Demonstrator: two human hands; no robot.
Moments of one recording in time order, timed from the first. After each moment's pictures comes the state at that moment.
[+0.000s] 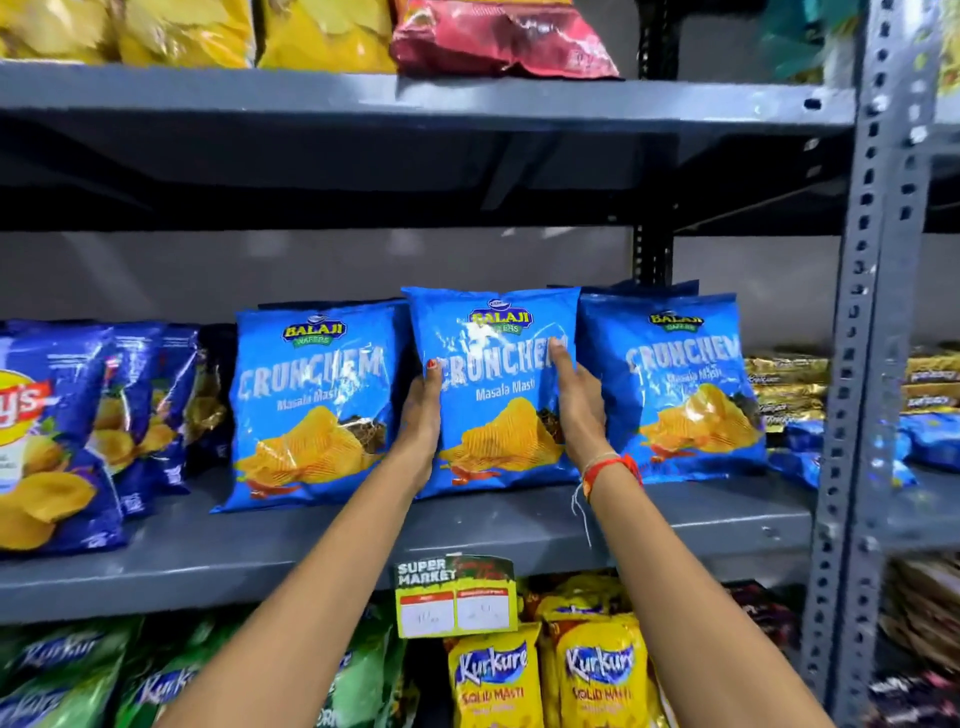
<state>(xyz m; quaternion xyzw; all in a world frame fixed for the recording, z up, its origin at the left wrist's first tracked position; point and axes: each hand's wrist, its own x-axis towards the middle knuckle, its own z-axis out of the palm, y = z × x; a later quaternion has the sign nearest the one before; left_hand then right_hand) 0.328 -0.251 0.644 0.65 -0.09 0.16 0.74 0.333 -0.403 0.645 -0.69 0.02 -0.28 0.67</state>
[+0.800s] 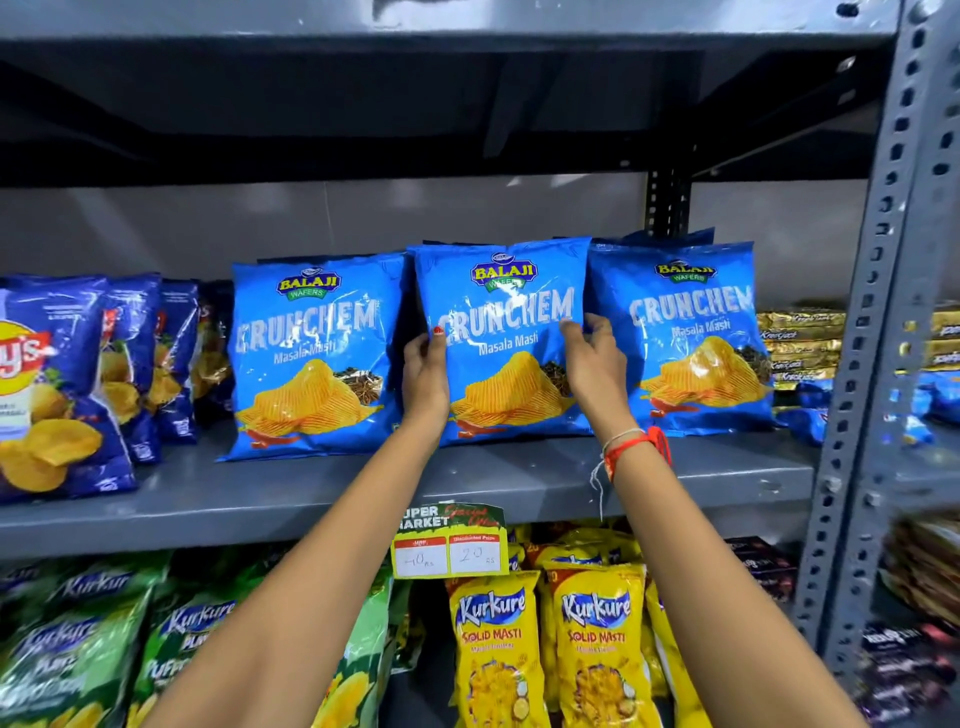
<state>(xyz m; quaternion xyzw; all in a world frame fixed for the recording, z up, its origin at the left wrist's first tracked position) 0.344 -0.264 0.622 0.64 -0.05 0.26 0.72 0.321 -0.422 0.636 -0.72 -0.03 -0.33 0.61</state>
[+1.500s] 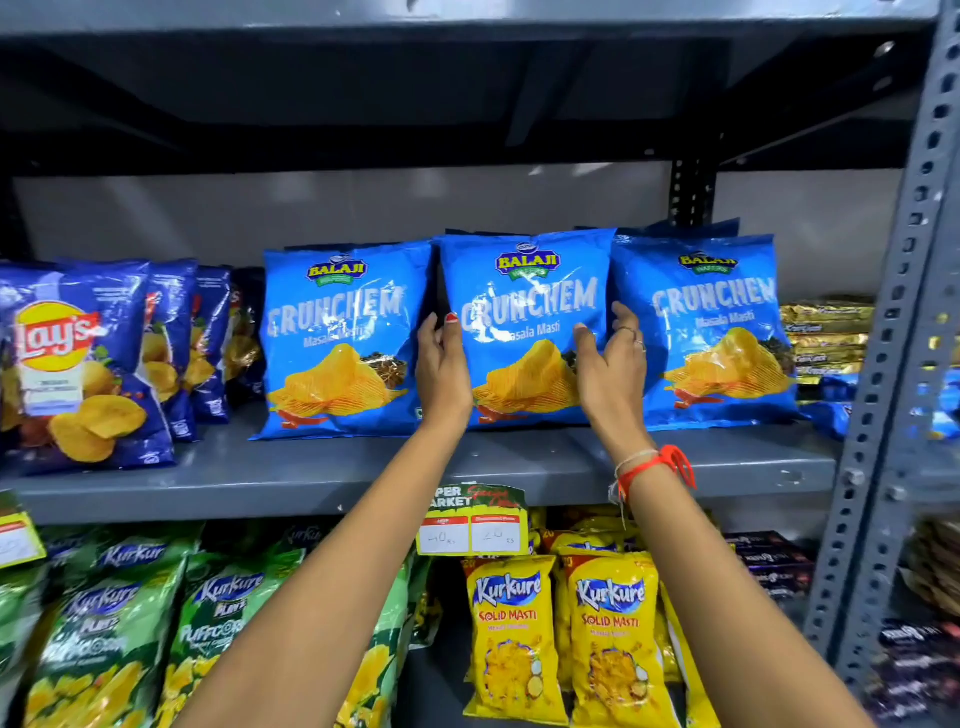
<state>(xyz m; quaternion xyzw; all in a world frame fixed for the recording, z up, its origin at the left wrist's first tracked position) 0.318 -0.264 0.619 0.64 -0.06 0.32 0.70 0.301 -0.408 0.621 -0.73 -0.02 -0.40 0.55</state>
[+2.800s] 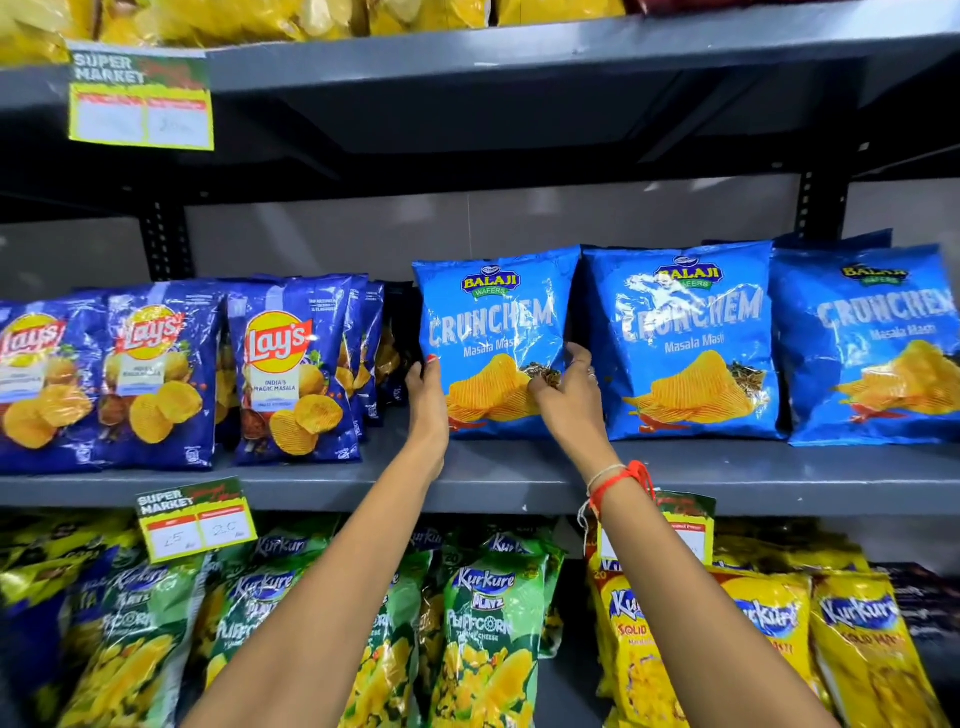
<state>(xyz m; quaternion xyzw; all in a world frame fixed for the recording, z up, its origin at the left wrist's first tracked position) 0.310 -0.071 0.602 0.60 0.01 0.25 0.76 0.297 -0.215 0.609 -0.79 -0.08 -0.27 0.54</state>
